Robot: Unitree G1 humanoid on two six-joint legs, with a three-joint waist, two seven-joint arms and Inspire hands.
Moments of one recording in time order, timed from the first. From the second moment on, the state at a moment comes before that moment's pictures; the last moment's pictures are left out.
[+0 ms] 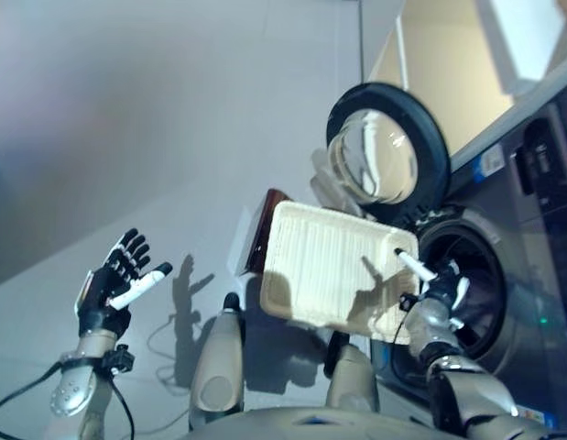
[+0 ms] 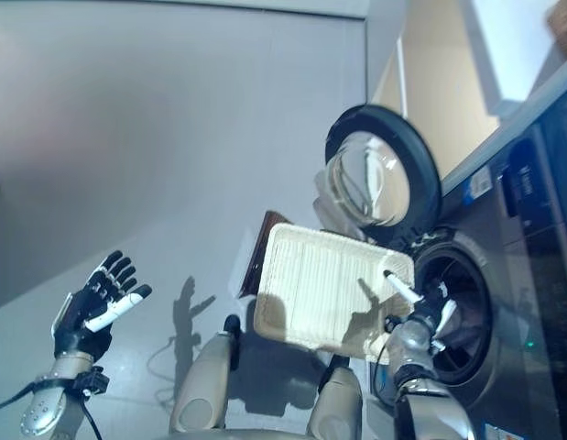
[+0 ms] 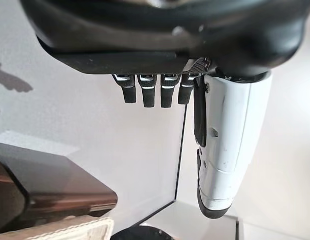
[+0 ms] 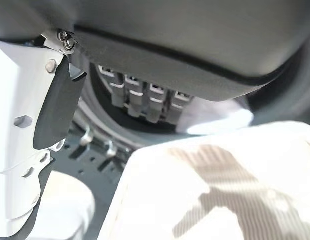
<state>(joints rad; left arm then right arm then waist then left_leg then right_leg) 0.43 0.47 0.06 0.12 -0.58 -0.35 -0.05 -0.32 -0.22 -0.15 1.12 0.47 -0.29 -0.43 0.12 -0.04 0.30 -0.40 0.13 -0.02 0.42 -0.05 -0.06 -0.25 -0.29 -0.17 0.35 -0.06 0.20</state>
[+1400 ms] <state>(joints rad) 0.48 0.24 0.06 0.42 -0.31 -0.31 -0.03 0.22 -0.11 -0.03 0.88 0.48 -0.28 -0.16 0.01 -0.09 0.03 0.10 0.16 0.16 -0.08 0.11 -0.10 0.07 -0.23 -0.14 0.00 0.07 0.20</state>
